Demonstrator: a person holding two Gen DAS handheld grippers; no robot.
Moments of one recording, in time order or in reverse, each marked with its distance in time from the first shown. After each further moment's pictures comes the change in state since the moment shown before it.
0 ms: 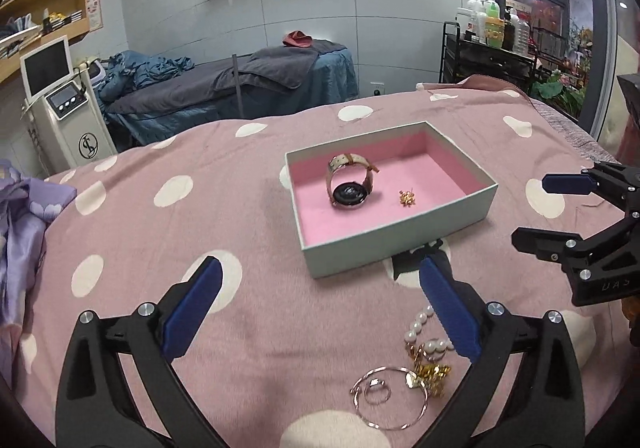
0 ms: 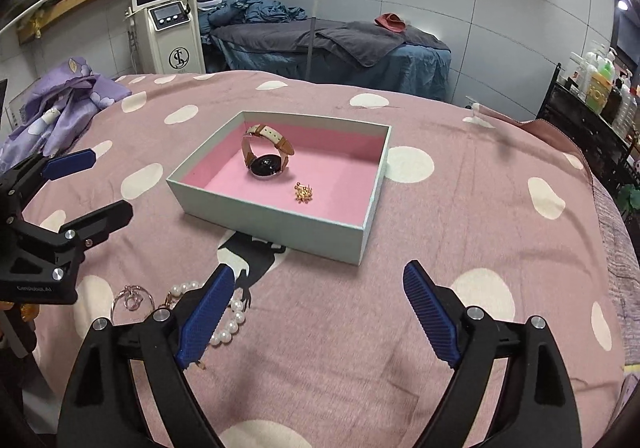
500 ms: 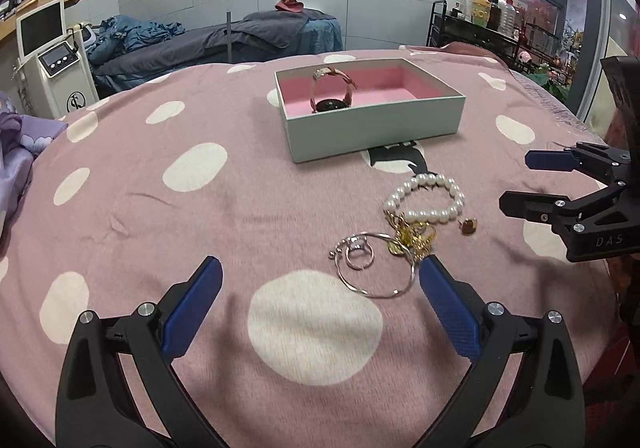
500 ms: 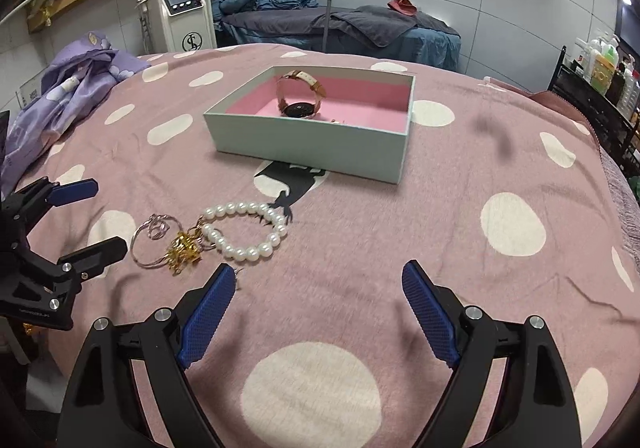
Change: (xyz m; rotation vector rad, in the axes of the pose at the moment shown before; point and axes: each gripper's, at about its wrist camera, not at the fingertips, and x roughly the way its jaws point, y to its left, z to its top) left arm -0.023 -0.005 -0.086 -0.035 0.088 -0.099; right arm -0.007 0.029 -0.059 -0.023 0.043 0.050
